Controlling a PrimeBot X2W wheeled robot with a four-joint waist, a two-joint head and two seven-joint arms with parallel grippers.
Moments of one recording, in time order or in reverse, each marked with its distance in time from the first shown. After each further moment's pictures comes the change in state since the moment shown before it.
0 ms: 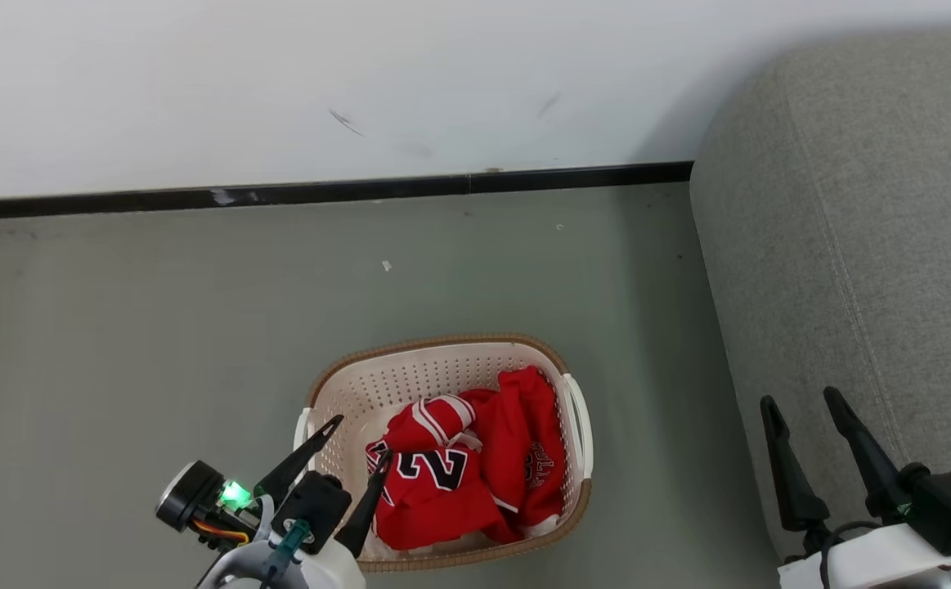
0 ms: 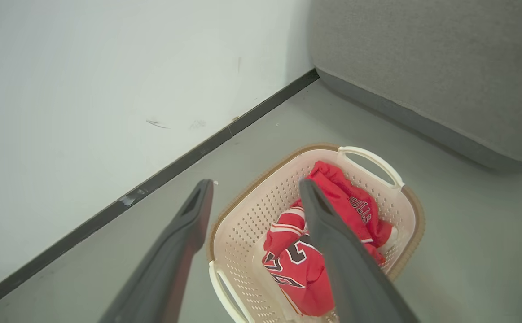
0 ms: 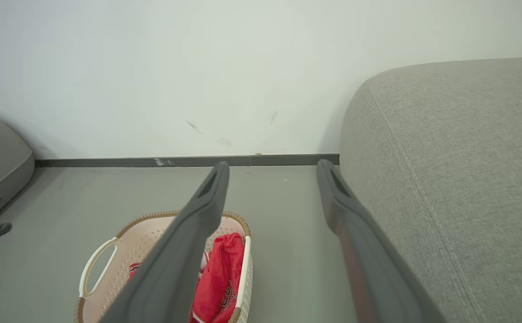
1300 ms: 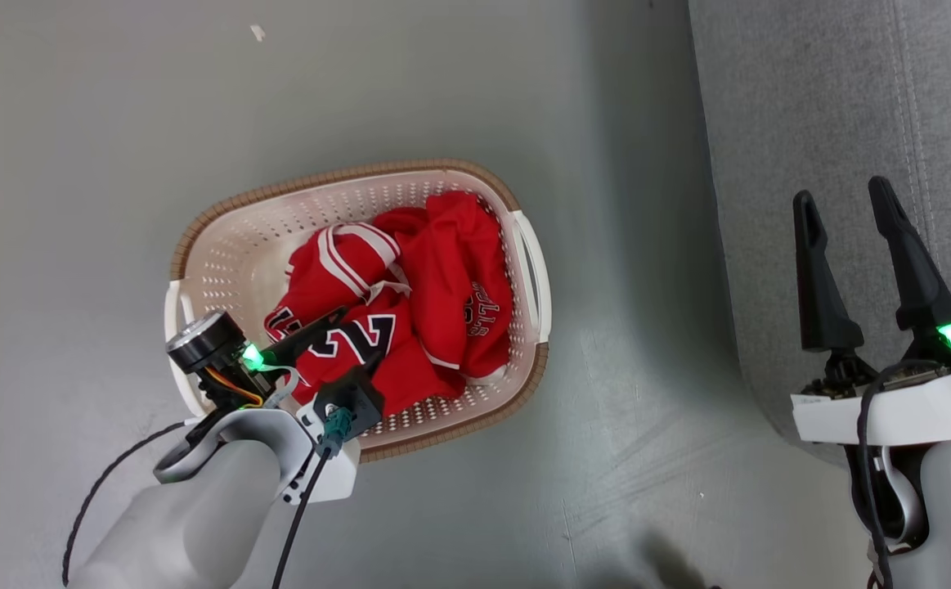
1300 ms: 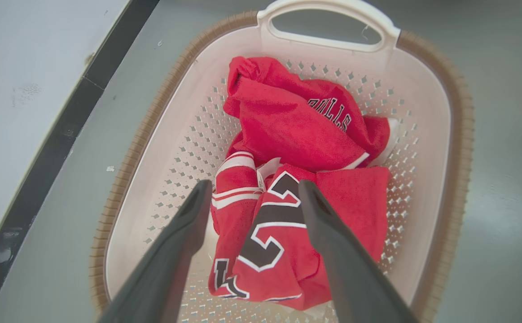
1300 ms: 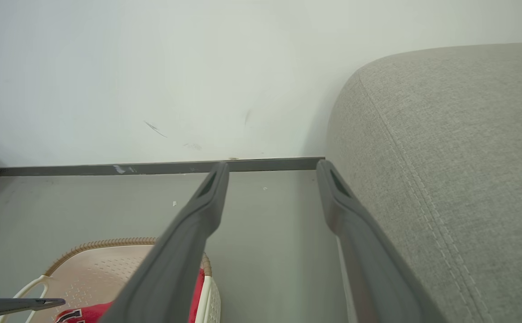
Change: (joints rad) left arm -0.389 0.015 -0.167 0.294 0.257 -0.026 0.006; right arm -0.289 -0.001 -0.004 -0.125 0.042 0.000 -0.004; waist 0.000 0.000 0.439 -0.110
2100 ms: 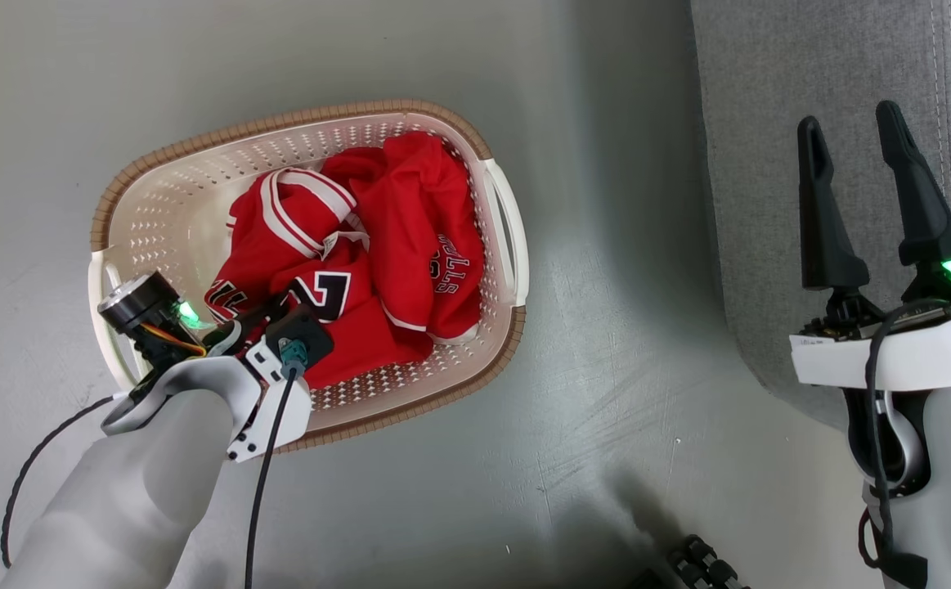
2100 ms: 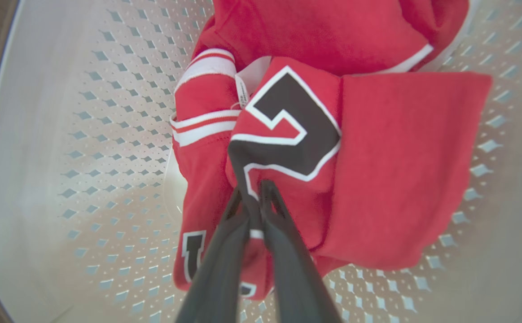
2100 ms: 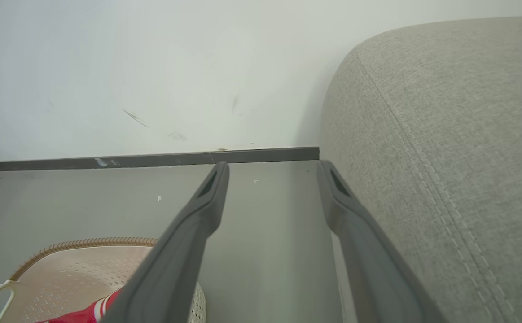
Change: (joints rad) left arm -0.139 0.018 0.026 0.192 0.012 -0.010 0.138; right arm -0.126 -0.001 0.021 0.016 0.030 0.000 0.000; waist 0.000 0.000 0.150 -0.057
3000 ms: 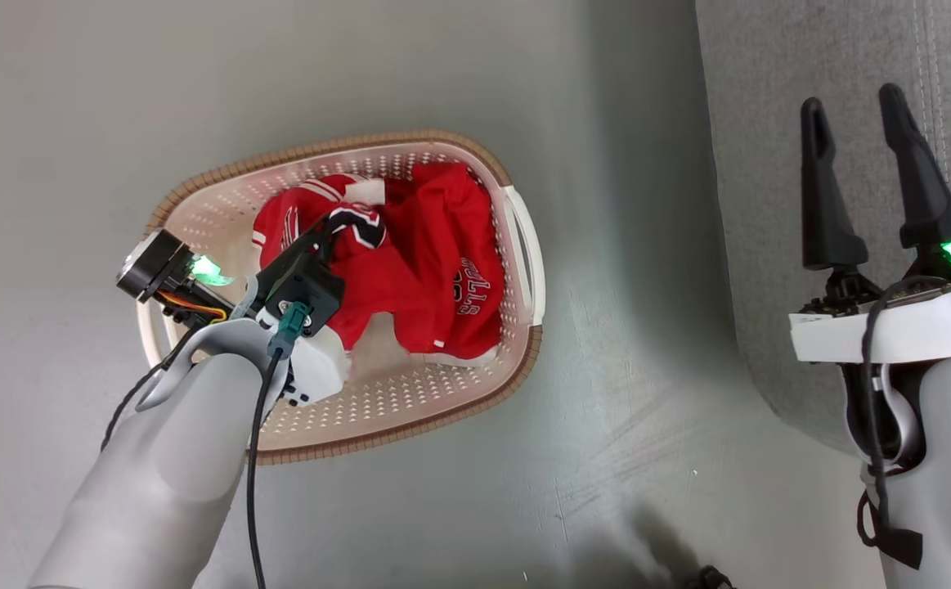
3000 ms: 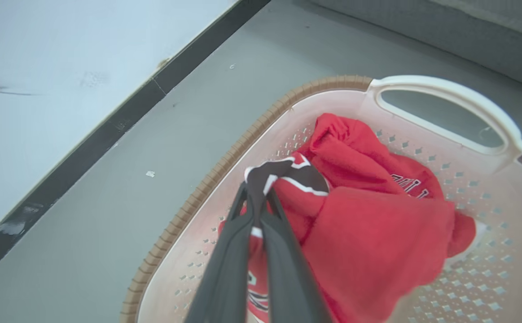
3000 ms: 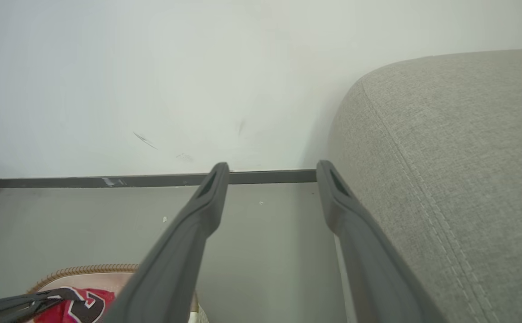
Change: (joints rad) left arm 0.001 -0.065 0.101 -0.139 -0.144 0.056 -0.182; right arm -0.058 -0.002 -0.004 0.068 -0.005 0.000 0.000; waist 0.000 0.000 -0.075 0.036
